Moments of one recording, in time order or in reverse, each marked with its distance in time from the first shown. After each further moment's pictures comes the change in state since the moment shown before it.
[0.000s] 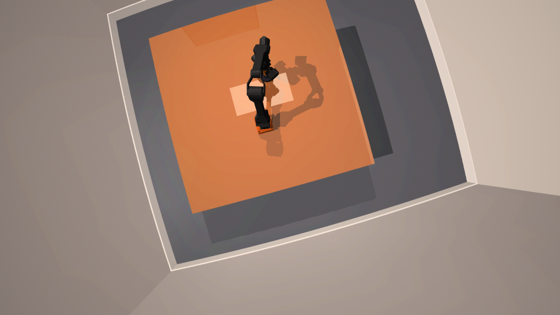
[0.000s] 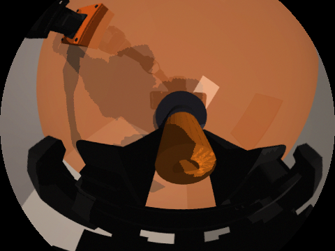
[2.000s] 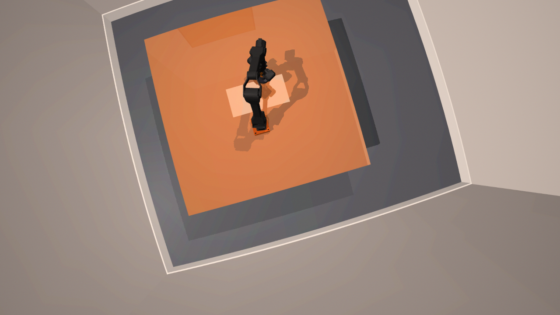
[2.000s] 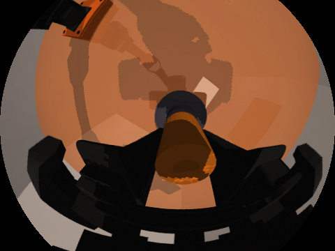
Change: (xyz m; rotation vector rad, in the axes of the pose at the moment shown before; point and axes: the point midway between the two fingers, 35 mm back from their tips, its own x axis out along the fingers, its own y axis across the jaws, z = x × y) arm 0.003 0.000 0.000 -0.056 0.004 -0.004
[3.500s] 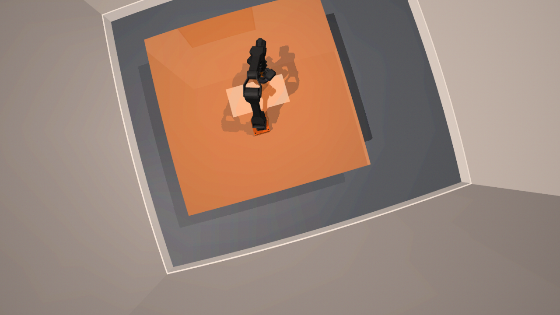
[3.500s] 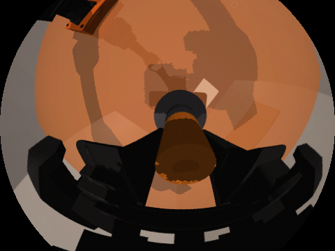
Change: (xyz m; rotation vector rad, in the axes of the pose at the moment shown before) arm 0.001 -0.001 -0.001 -0.052 -0.001 0.001
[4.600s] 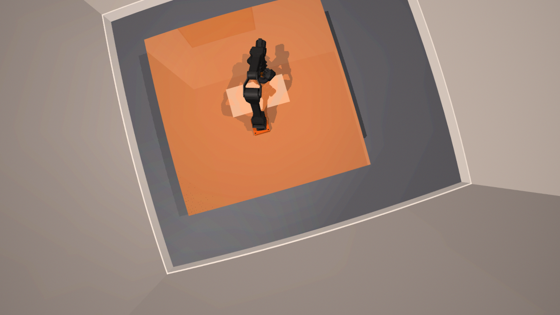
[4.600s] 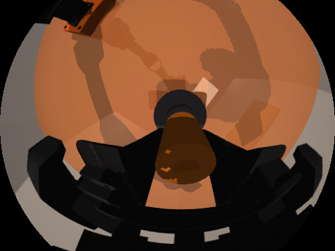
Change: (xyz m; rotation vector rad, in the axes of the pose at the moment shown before) arm 0.001 0.000 0.000 0.018 0.004 -0.003
